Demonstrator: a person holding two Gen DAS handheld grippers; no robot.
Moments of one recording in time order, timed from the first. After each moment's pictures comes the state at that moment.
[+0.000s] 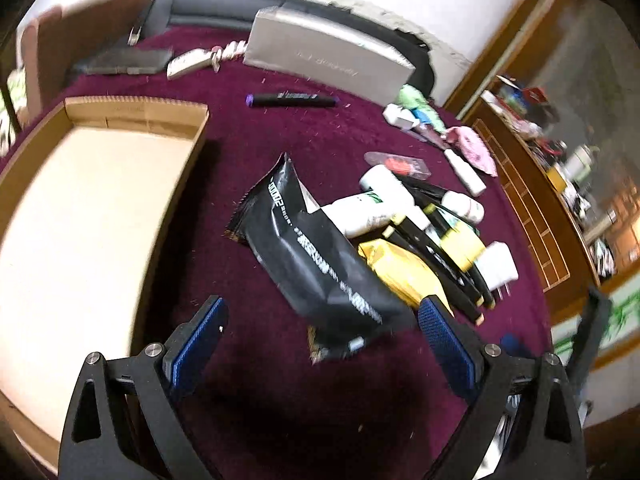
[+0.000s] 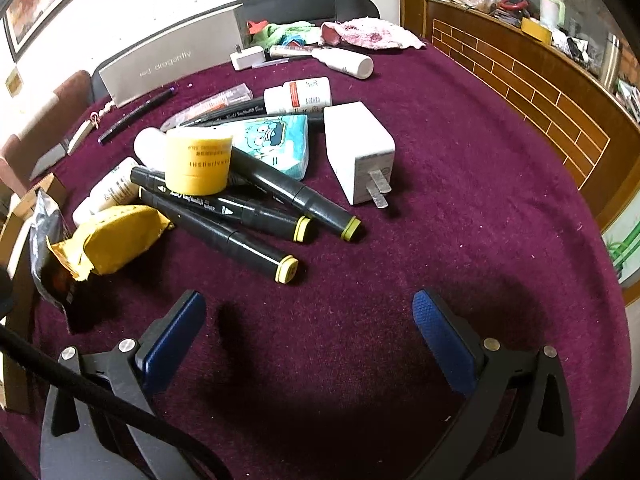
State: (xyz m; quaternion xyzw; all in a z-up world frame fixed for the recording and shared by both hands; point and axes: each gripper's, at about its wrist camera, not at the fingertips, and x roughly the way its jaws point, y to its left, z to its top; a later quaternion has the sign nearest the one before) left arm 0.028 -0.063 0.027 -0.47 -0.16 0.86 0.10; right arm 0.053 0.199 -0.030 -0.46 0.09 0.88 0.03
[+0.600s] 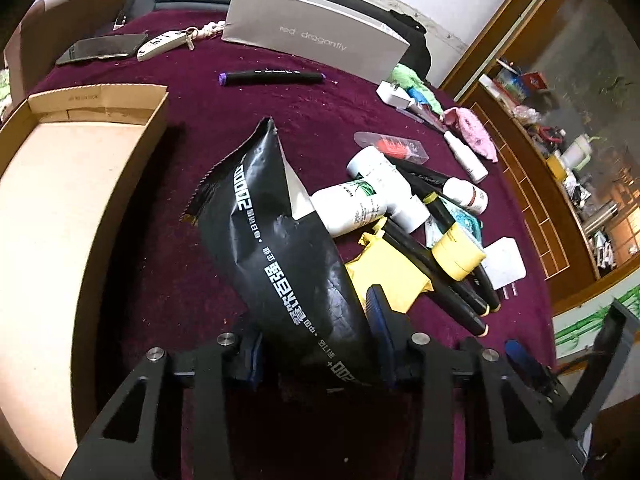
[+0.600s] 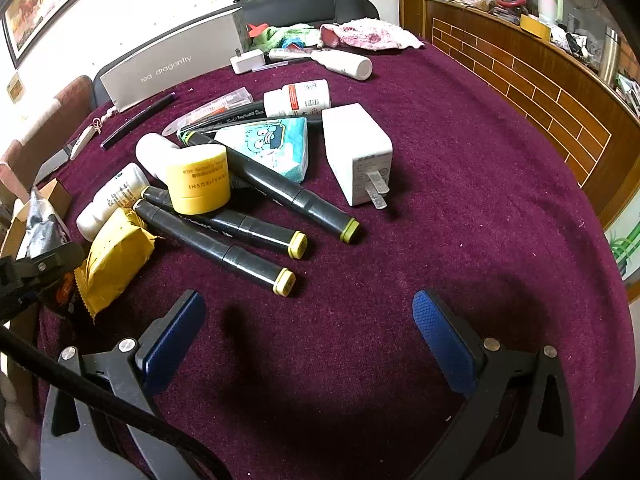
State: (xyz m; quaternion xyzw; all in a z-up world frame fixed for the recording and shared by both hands) left arm 0.013 -0.048 0.010 -0.49 -0.15 0.85 0.12; right arm 0.052 0.200 -0.030 -0.46 0.09 0.88 0.03
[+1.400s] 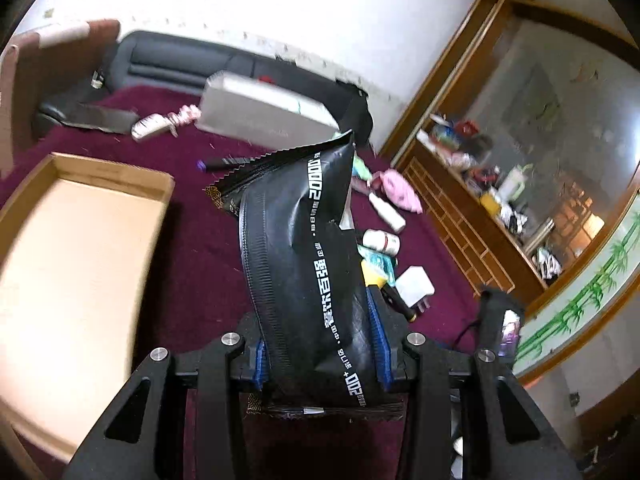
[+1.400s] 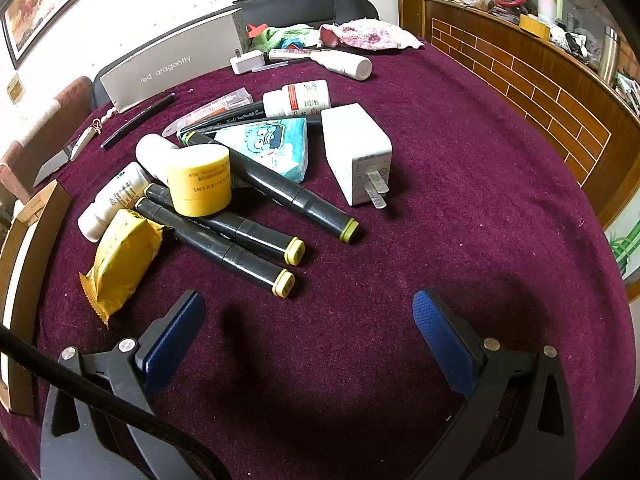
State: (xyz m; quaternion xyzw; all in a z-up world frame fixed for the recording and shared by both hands) left arm 0.099 -0.079 0.086 -0.35 -0.18 0.90 0.18; right arm 0.054 0.201 -0.031 -0.46 0.09 0.88 0.03
